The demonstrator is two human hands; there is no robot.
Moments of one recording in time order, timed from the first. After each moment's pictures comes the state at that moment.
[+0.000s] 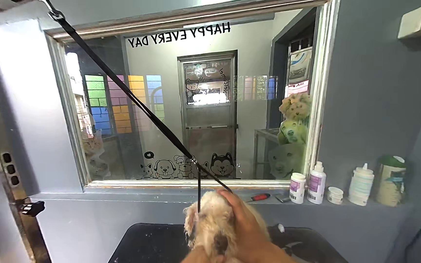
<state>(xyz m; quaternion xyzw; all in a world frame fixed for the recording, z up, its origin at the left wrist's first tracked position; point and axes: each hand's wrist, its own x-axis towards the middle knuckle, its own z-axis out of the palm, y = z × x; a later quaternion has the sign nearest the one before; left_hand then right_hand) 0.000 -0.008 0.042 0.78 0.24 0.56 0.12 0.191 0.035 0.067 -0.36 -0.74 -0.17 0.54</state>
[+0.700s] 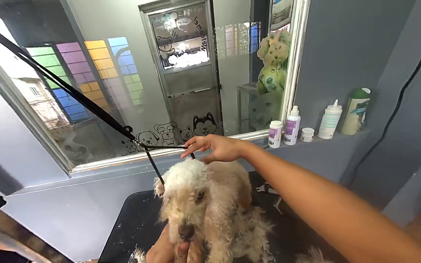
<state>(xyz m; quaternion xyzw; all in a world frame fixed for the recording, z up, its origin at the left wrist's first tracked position) -0.027 -0.018 0.000 0.72 0.13 0.65 0.22 0.244 0.084 0.143 -0.35 -0.87 0.23 0.27</state>
